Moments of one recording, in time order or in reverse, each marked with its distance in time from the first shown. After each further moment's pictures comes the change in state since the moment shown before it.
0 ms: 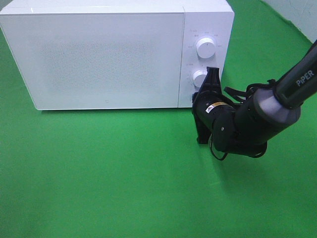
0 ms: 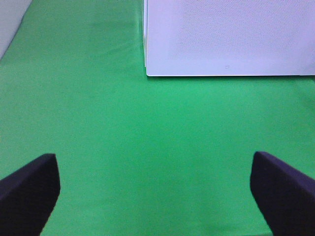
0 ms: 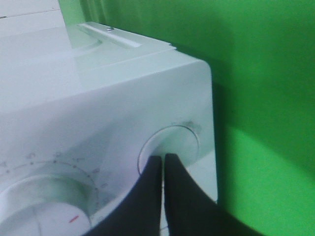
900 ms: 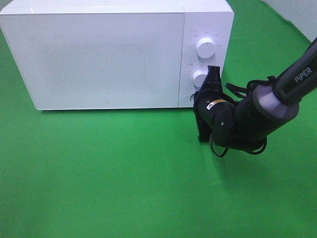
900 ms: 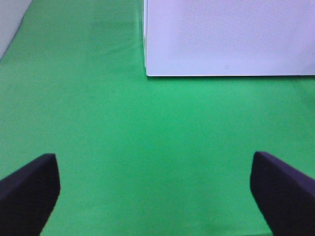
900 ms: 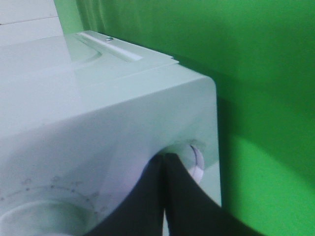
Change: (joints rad) left arm 0.000 0.000 0.000 0.000 0.000 0.000; right arm -0.025 0.014 -0.037 0.016 0.026 -0.021
